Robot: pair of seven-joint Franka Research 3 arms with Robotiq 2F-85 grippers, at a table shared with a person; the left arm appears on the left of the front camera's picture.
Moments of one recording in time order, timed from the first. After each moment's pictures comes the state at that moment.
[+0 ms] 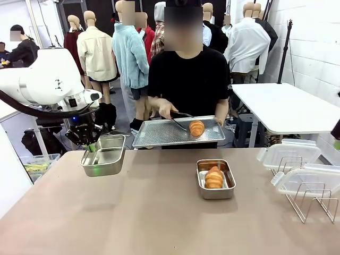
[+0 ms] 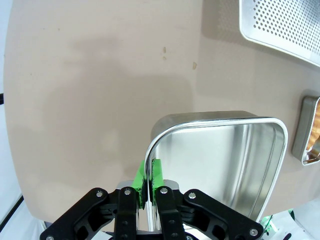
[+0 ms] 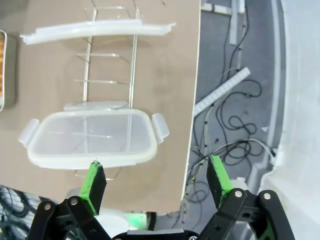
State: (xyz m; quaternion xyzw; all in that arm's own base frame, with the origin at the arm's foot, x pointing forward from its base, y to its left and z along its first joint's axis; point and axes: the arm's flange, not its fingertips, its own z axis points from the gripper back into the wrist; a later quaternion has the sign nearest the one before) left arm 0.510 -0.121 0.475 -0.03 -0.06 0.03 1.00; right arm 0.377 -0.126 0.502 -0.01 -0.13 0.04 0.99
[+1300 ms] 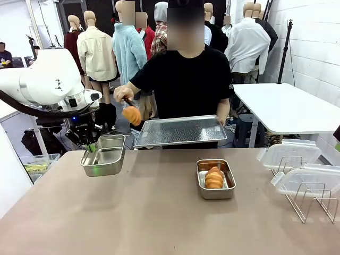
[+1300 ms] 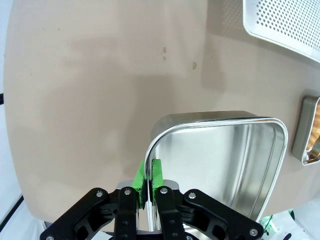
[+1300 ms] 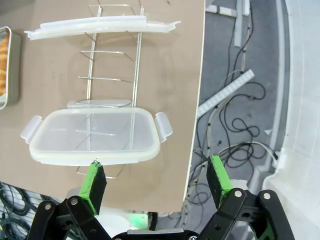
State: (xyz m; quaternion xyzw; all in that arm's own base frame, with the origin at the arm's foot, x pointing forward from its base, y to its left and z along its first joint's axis) left arm 0.510 -0.121 0.475 -0.03 -0.06 0.03 1.00; right arm 0.374 -0.126 0.501 0.00 -0.13 0.04 0.99
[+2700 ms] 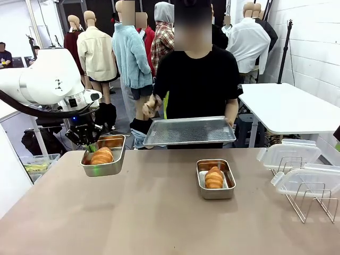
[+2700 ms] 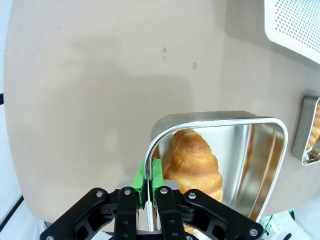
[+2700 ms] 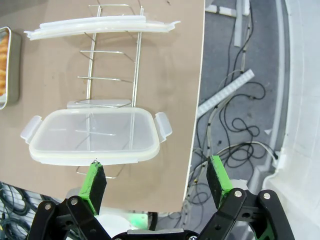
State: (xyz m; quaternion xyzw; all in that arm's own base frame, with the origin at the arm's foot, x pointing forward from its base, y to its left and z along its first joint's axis) left arm 0.510 -0.121 0.475 -0.03 -0.06 0.03 1.00; right arm 0.374 -0.126 0.501 0.00 -0.13 0.04 0.99
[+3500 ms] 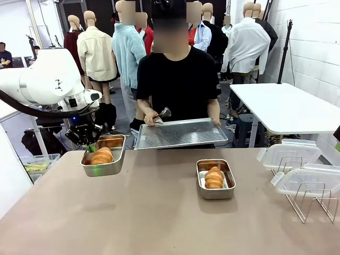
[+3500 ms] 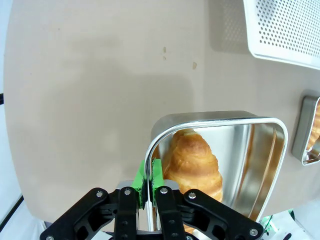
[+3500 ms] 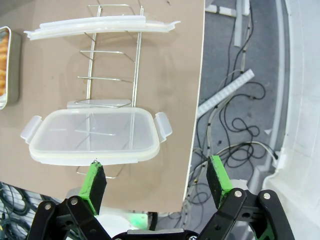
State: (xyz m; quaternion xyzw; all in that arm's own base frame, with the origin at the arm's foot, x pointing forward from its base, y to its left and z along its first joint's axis) left arm 0.510 -0.121 0.475 -0.03 -0.06 0.03 1.00; right arm 0.374 -0.126 0.501 0.00 -0.13 0.04 0.99
